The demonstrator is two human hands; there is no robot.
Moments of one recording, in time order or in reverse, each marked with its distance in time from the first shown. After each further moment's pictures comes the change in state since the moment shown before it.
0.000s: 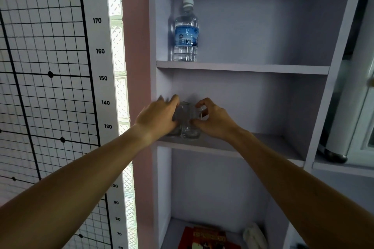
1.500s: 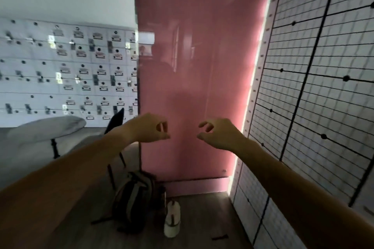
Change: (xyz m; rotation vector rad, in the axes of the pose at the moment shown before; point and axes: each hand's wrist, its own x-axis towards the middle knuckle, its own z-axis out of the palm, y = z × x) left_hand -0.576 -0.138 -0.485 0.362 -0.432 -1.131; right_hand -0.250 -0.515 0.340 0.315 -0.781 -0.814
